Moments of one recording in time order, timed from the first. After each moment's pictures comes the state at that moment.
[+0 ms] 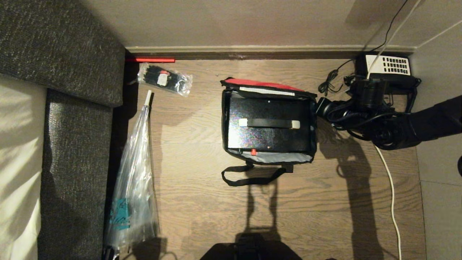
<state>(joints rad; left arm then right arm) 0.00 0.00 0.00 -0.01 -0.02 0.07 0.17 2.08 -1.32 -0.61 0.13 0.49</state>
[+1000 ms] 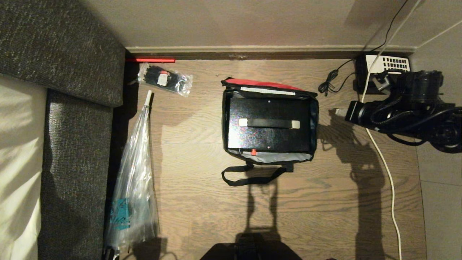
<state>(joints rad) 0.00 0.00 0.00 -0.01 -0.02 0.07 0.05 1.79 -1.09 -0.44 0.26 0.29</state>
